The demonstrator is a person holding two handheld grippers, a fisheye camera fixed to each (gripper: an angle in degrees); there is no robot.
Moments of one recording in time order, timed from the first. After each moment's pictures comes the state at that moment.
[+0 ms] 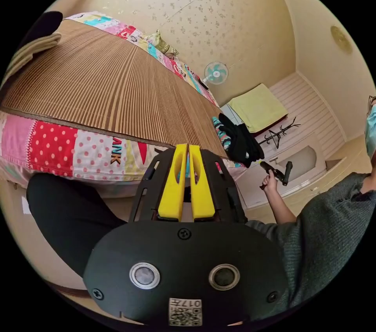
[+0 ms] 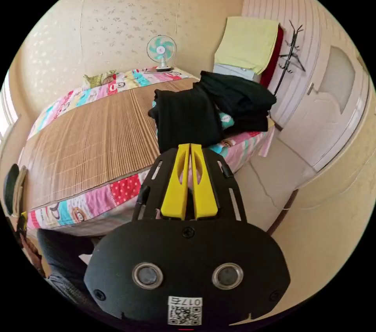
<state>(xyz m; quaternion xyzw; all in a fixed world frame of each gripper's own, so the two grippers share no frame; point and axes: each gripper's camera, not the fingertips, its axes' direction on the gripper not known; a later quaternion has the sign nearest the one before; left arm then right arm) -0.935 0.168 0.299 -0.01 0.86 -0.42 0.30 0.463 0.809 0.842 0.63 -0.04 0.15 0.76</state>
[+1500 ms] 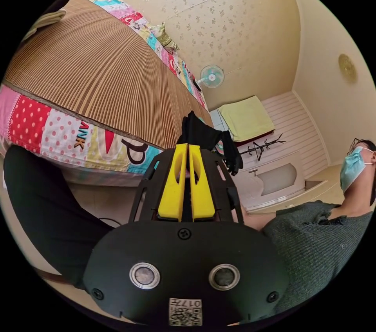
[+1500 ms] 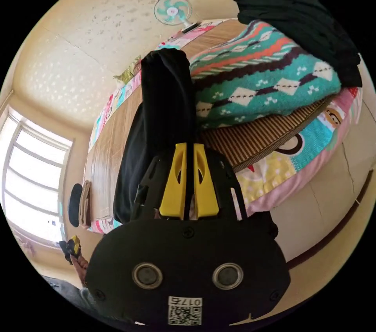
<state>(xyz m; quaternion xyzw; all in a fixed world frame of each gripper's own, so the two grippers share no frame) -0.899 0.151 0.262 -0.05 0.87 -0.44 0.21 0.412 0.671 0.689 0.53 -0.30 0.04 0.79</state>
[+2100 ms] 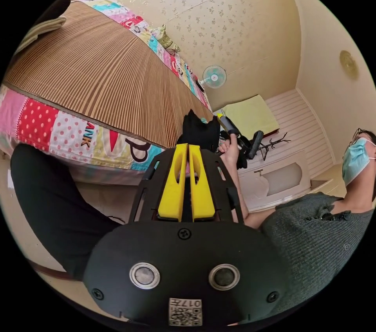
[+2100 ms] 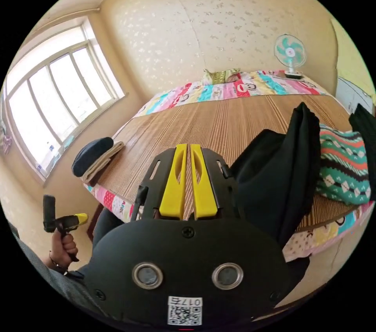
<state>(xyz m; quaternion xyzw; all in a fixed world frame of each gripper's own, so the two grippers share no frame) -0.881 0.162 0.271 -0.05 0.86 -0.44 0.23 0.137 0.803 0.623 0.66 -0.19 -0.17 0.71</state>
